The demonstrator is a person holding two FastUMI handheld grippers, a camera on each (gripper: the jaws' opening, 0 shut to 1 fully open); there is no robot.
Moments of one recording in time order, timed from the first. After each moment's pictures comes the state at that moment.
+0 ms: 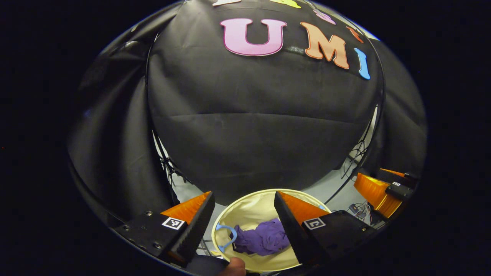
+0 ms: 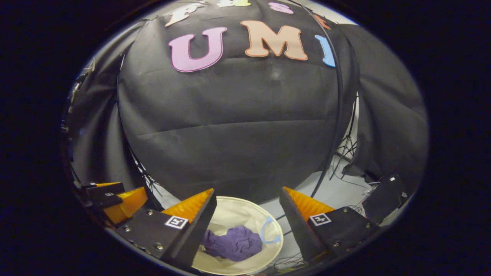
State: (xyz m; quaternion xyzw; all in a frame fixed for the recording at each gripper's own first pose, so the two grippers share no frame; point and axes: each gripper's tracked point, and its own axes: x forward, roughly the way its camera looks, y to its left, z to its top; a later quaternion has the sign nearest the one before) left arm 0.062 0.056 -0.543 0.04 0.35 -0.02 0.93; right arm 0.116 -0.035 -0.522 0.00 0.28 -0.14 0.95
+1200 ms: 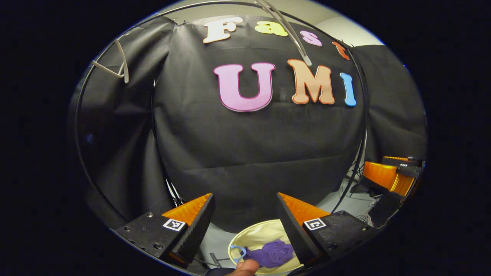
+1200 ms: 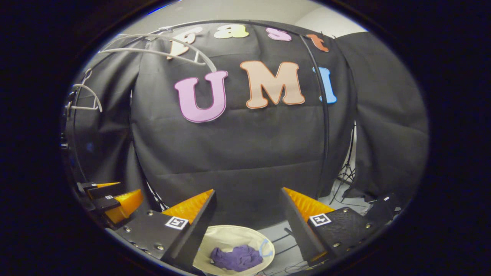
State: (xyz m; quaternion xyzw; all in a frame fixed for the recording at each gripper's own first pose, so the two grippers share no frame) left arm 0.085 0.042 -0.364 0.07 0.22 -0.03 0.97; right arm 0.115 -0.033 -0.333 0.02 0.17 -0.11 0.98
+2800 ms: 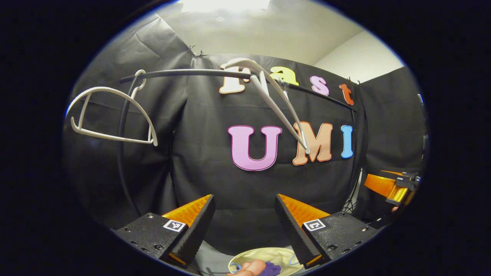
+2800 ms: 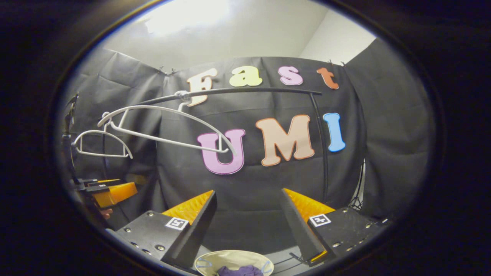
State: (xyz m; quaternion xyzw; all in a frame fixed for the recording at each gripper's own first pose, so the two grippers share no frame) left arm 0.062 0.041 -0.160 0.03 0.08 -0.03 1.00; right arm 0.081 -0.011 -0.135 0.01 0.03 -0.03 1.00
